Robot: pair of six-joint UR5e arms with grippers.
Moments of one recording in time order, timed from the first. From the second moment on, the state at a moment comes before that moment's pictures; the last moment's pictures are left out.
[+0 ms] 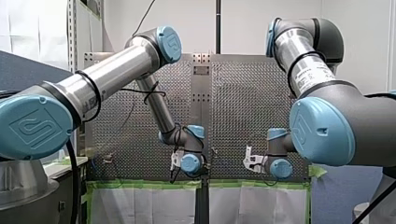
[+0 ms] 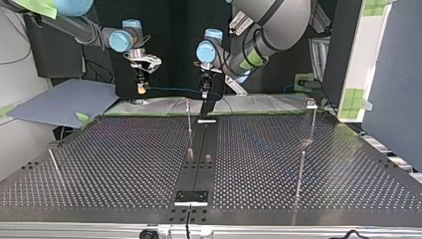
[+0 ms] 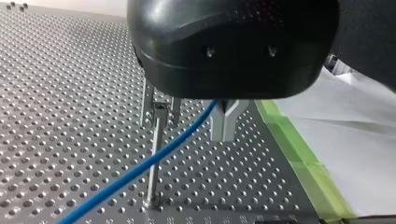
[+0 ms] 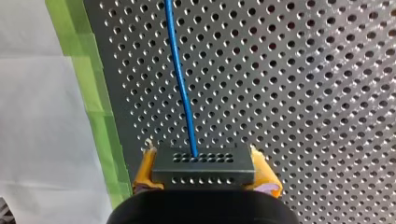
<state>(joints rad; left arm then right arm) -0.64 -2.53 -1.61 -2.33 -2.00 -1.53 1.84 -0.70 1.93 -1.06 1.45 1.70</state>
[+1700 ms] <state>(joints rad) -0.56 -2.55 -1.42 -2.51 -1.89 -1.63 1.78 -0.70 1.86 -1.04 1.45 1.70</state>
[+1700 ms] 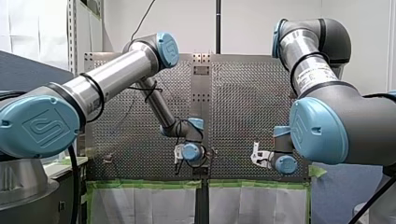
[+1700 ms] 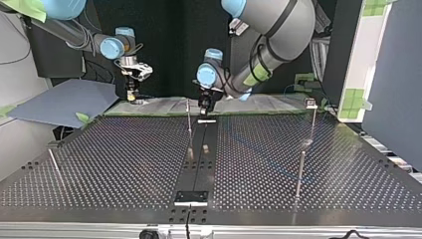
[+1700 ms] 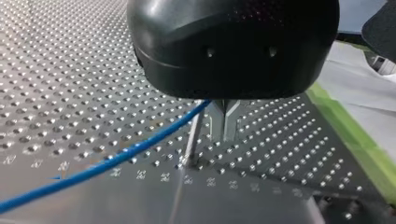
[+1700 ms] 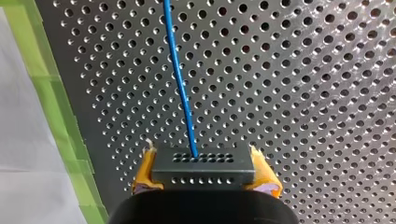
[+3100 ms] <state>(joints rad) -0.56 -2.55 -1.38 -2.73 -1.91 -1.57 1.77 -0.70 1.77 -0.90 1.44 1.67</state>
